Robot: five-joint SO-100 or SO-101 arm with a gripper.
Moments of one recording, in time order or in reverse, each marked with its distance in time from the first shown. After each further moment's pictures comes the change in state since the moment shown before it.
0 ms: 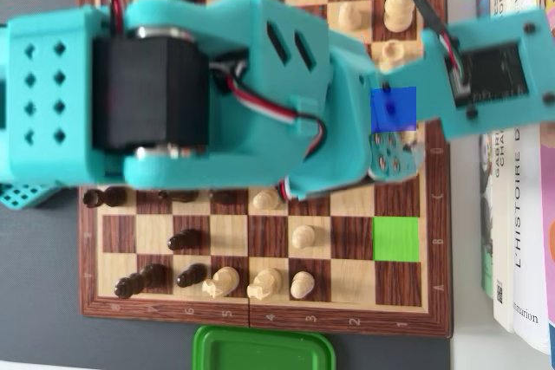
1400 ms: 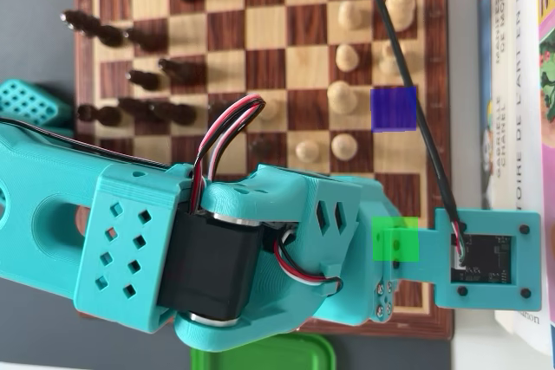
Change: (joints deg) arm 11.5 -9.4 -3.8 0.0 0.0
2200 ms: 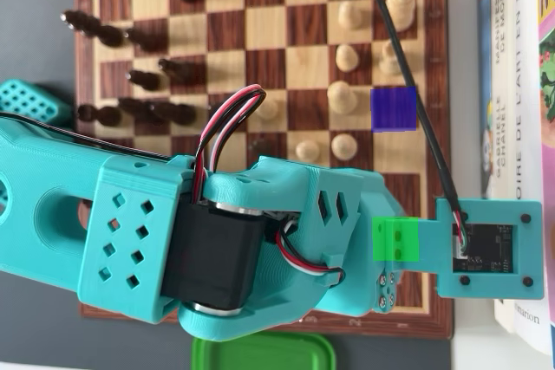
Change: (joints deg) arm -0.9 0.0 0.0 0.0 0.0
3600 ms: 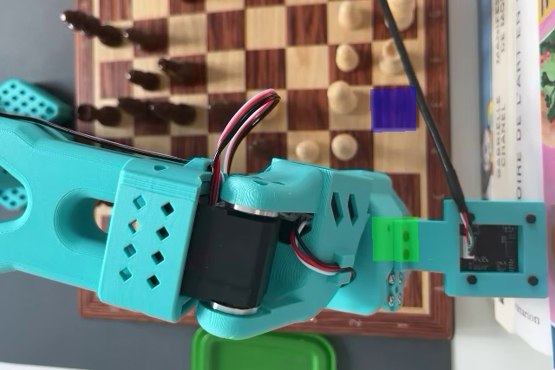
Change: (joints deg) arm 0.0 -3.2 -2.8 -0.1 0.0
